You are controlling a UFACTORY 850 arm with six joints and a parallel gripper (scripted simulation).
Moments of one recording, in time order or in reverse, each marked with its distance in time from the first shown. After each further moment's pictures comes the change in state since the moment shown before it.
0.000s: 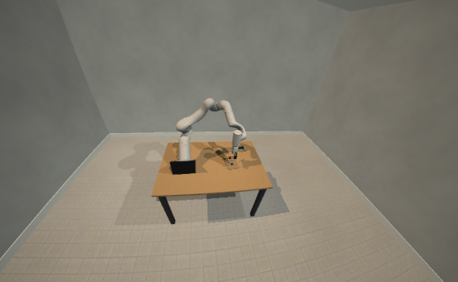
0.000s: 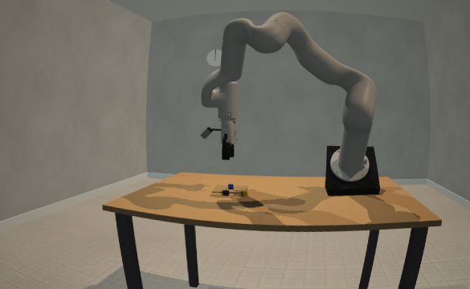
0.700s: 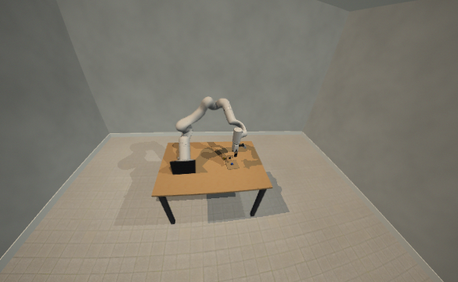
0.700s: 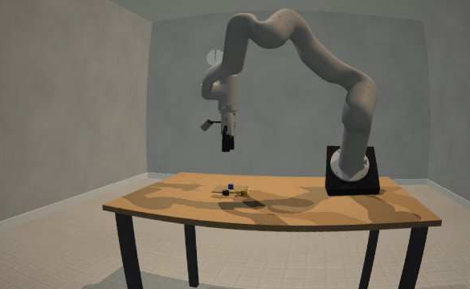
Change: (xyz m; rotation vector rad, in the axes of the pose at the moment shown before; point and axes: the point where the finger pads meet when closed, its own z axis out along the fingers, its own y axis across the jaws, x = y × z) arm 0.000 0.000 -0.033 0.001 0.000 0.000
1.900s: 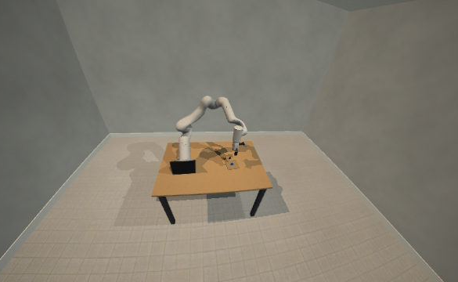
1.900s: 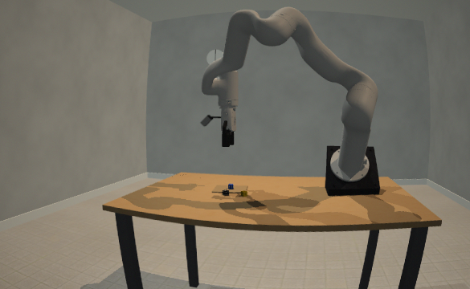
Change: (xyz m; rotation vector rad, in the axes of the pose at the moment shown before) arm 0.000 0.000 -0.020 0.000 0.000 0.000
